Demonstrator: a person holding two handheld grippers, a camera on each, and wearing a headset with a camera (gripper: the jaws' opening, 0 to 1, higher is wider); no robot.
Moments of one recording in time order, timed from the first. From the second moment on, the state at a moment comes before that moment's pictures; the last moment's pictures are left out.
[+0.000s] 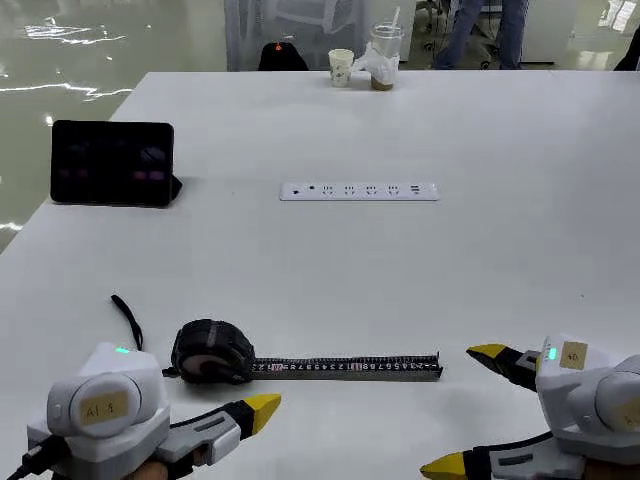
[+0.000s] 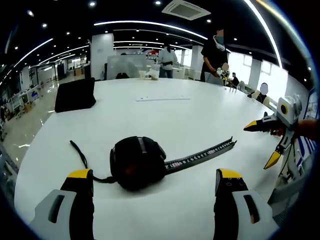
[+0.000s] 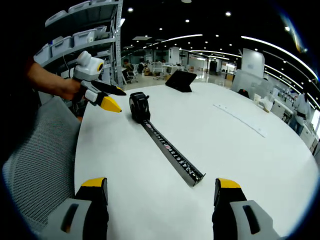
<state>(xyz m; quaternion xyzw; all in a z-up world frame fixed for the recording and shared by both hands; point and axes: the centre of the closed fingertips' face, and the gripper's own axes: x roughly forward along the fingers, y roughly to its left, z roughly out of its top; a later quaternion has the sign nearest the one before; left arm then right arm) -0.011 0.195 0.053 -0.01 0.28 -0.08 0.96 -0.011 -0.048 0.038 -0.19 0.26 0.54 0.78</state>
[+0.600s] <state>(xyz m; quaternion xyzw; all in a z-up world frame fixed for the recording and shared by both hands) 0.013 0.200 0.047 -0.04 0.29 -0.06 0.95 0.013 -0.052 0.027 -0.23 0.27 0.58 0.74</state>
